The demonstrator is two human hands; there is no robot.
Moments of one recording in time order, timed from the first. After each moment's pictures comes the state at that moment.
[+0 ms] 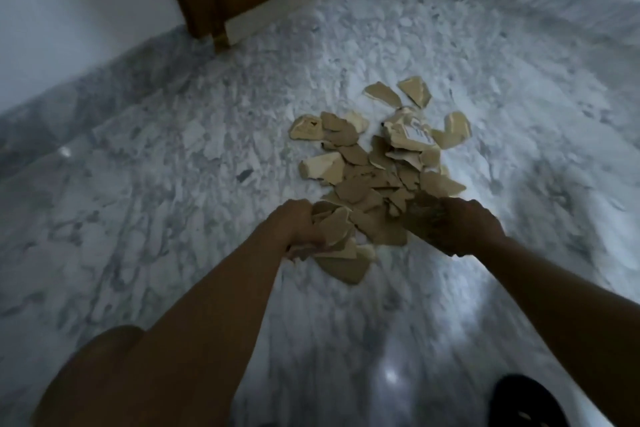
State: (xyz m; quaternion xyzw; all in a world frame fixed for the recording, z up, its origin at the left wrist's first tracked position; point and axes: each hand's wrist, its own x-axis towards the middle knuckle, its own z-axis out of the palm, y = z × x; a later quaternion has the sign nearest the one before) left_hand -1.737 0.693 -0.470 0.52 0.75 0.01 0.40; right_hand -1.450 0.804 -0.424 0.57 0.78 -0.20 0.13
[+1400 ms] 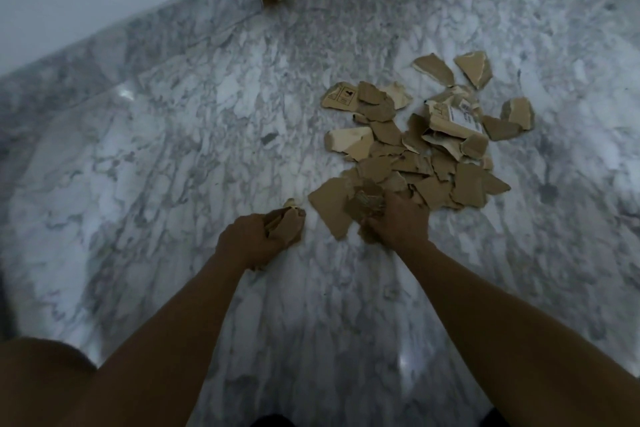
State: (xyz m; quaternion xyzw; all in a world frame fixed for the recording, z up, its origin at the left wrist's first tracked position) left_hand -1.741 0.582 -0.516 0.34 0.89 0.07 0.28; right_hand -1.534 0.782 -0.546 0.48 0.85 -0.21 0.02
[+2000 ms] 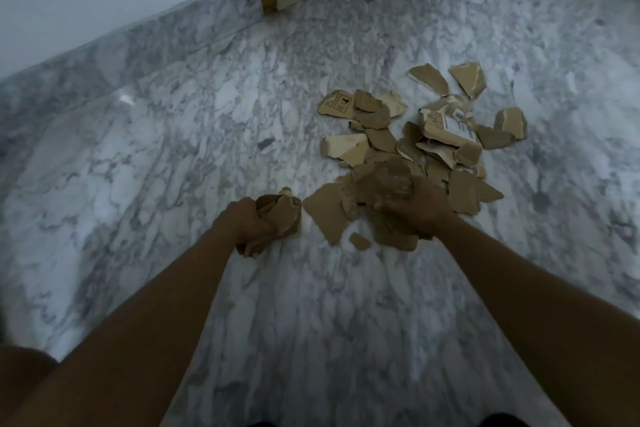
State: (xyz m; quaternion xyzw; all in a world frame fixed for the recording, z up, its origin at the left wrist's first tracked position) left_hand -1.770 0.613 -0.508 0.30 0.88 0.06 0.36; right_hand -1.512 0.830 -0.488 0.44 0.81 -0.39 0.01
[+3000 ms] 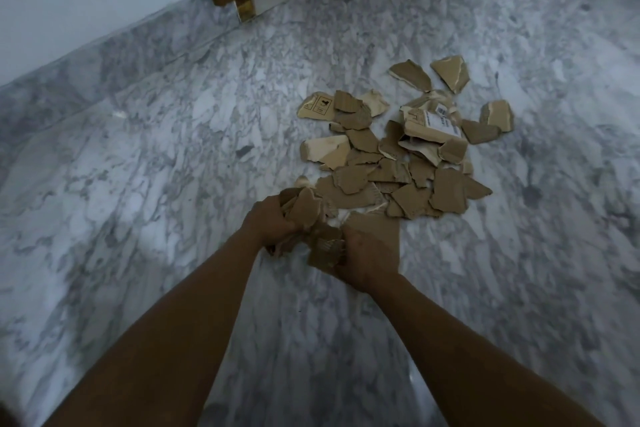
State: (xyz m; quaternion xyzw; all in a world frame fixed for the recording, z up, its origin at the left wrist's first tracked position) left_hand -1.721 0.677 -0.525 0.36 0.85 0.13 0.36; right_hand -1.517 0.747 -0.554 0.37 0.88 -0.30 0.05
